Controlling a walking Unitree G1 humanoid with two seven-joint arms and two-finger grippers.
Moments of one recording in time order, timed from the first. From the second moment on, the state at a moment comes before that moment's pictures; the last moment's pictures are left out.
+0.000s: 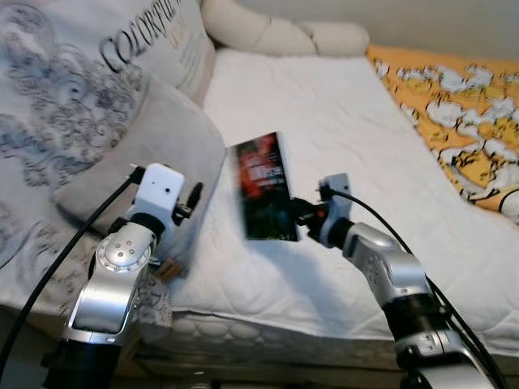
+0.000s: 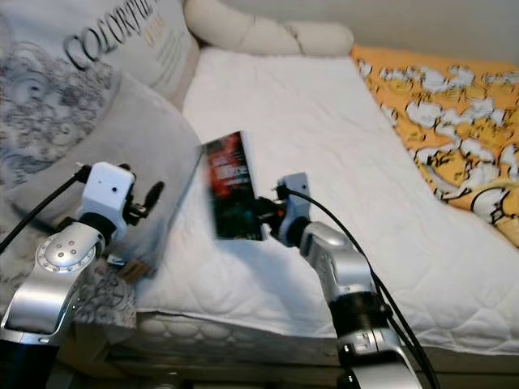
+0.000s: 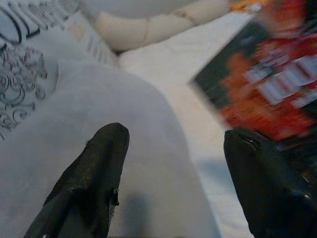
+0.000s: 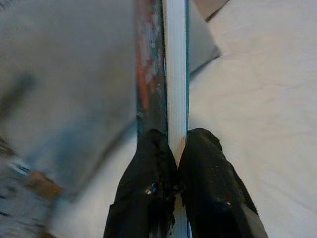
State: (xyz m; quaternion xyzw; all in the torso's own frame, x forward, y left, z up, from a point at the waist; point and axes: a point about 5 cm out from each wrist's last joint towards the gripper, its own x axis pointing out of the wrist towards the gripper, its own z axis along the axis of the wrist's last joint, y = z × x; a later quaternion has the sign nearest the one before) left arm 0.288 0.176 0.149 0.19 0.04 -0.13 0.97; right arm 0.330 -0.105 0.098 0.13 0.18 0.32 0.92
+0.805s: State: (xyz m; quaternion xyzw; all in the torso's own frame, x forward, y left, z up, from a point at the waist) left arm 0.242 0.174 0.146 0.19 0.18 -0.37 0.89; right arm 0.342 -0.111 0.062 0.29 0.35 0.25 0.85
